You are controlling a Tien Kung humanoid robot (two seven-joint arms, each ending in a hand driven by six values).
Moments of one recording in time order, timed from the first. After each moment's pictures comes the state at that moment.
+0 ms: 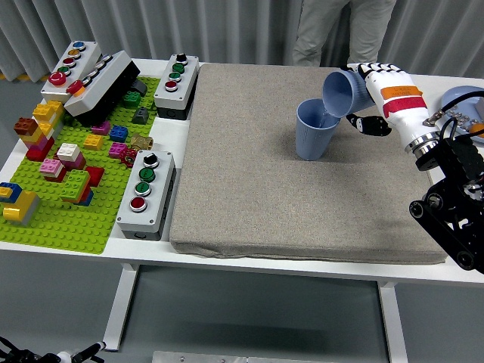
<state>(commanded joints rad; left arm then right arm) -0.18 0.08 -1.18 -0.18 1.46 -0.24 0.10 0.72 -0.26 0.77 1.05 -2.02 -0.44 0.00</state>
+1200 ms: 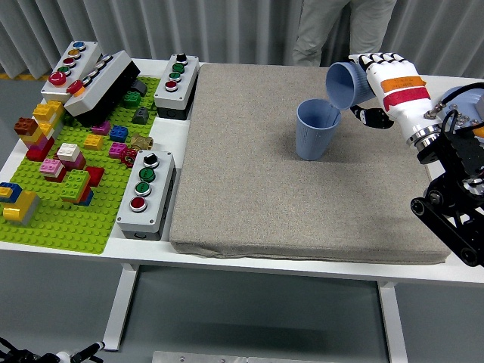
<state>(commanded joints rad) -0.18 0.08 -1.19 -0.18 1.47 -0.24 0.11 0.76 -0.30 0.71 1.07 -2.07 -0.46 -0.07</state>
